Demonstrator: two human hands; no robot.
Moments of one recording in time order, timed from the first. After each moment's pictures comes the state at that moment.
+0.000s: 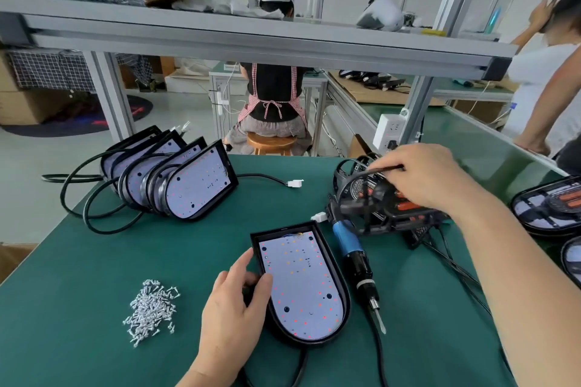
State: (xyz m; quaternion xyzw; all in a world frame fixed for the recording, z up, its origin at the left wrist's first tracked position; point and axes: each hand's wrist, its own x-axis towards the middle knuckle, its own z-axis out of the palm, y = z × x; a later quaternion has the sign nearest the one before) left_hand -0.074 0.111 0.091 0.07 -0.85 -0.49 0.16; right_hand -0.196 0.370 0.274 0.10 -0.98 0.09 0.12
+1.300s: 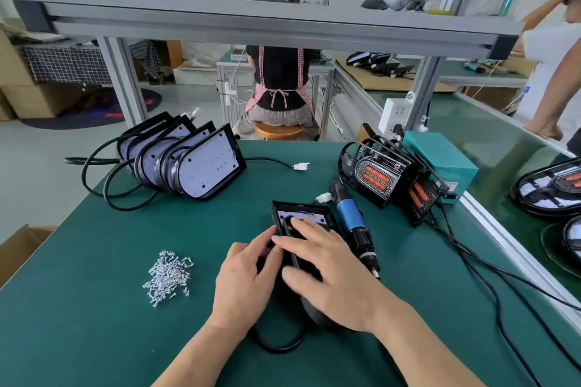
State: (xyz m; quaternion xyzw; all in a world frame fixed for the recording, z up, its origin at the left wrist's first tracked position) left_hand -0.076 0.111 0.093 0.07 -0.87 -0.47 0.13; right_hand -0.080 0.284 0.149 0.29 -0.90 0.32 -0.04
